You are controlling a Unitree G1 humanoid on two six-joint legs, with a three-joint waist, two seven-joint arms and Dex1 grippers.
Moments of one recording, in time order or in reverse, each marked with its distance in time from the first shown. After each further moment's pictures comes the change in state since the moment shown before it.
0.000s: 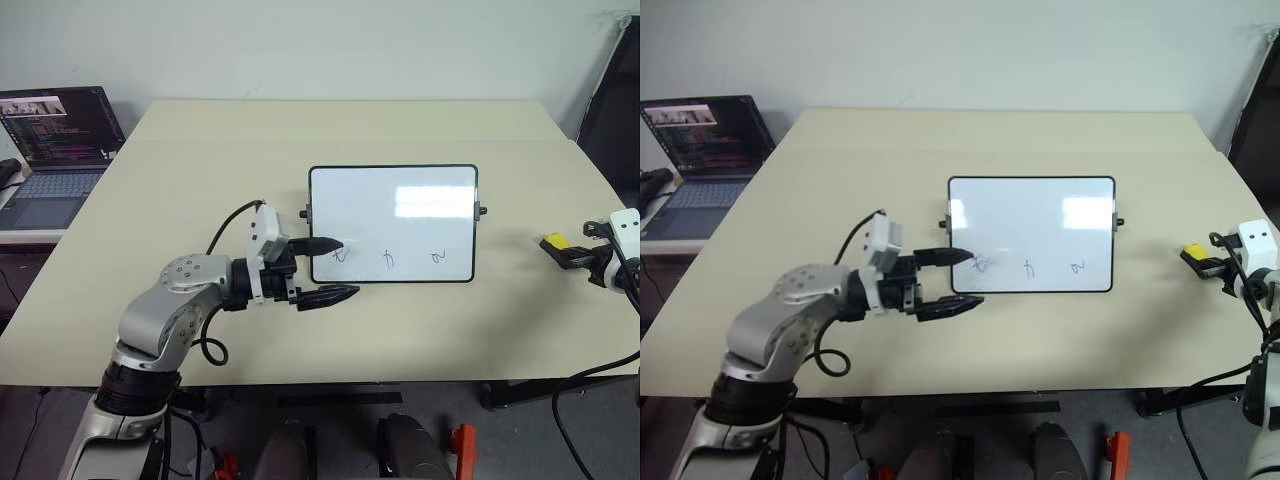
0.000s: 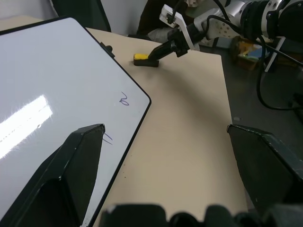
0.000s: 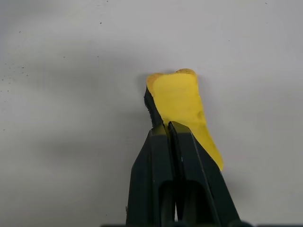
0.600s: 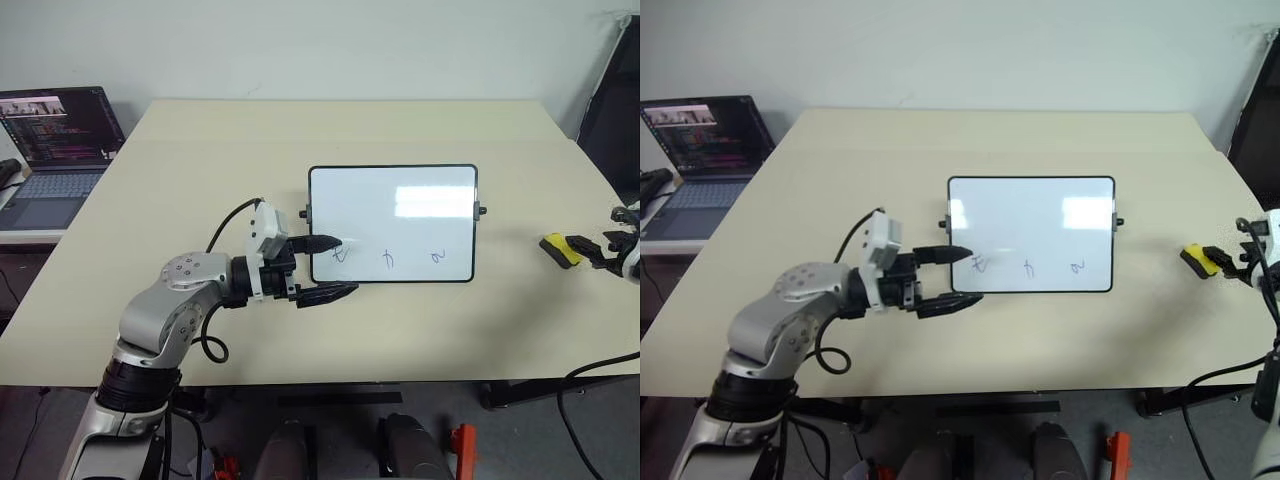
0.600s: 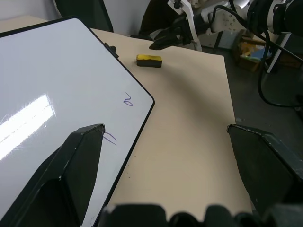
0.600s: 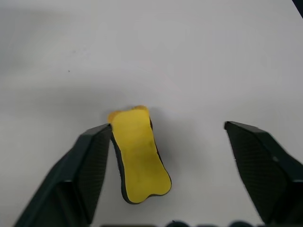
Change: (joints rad) left arm -0.010 0.000 0.000 0.020 0.001 -0.005 0.000; right arm -0.018 -0.026 -0.075 0.005 0.044 0.025 -0.077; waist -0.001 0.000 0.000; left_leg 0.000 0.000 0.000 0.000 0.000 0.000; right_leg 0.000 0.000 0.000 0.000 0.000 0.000
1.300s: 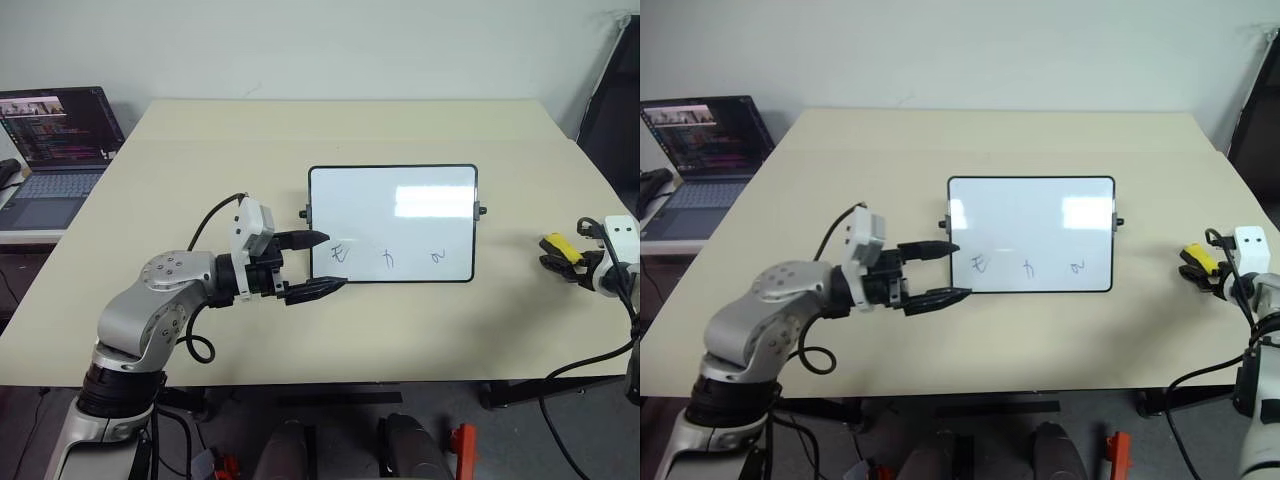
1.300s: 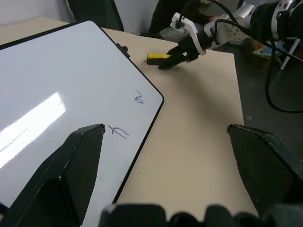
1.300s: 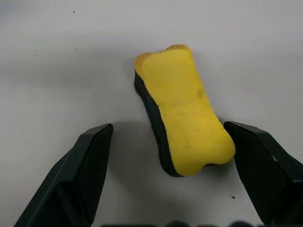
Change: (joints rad) left arm 0.030 0.049 0.057 -0.044 -0.023 0.027 0.023; right arm -0.022 0.065 0.028 0.045 -0.040 0.090 -0.027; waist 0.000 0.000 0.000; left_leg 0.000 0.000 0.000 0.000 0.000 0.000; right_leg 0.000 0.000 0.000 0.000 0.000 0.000
